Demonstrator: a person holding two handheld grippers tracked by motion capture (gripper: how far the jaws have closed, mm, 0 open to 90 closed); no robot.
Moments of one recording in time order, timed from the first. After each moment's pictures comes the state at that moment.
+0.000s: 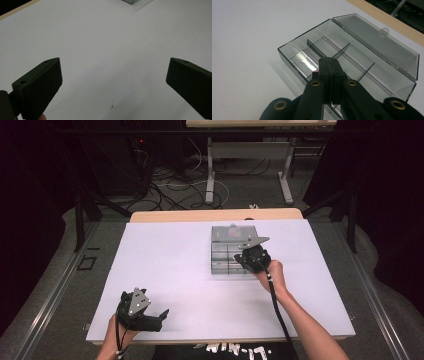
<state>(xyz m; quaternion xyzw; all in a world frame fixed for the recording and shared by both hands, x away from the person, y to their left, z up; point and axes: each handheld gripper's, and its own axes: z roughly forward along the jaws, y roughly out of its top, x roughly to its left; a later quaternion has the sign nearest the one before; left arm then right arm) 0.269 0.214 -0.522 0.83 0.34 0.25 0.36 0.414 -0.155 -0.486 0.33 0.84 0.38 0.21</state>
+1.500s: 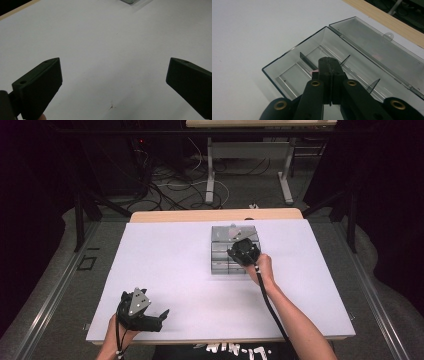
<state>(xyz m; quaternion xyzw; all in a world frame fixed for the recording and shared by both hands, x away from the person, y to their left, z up) 0.269 0.214 -0.523 0.83 0.34 0.25 0.36 0.447 -0.130 -0.499 0.34 0.83 0.37 0.22</state>
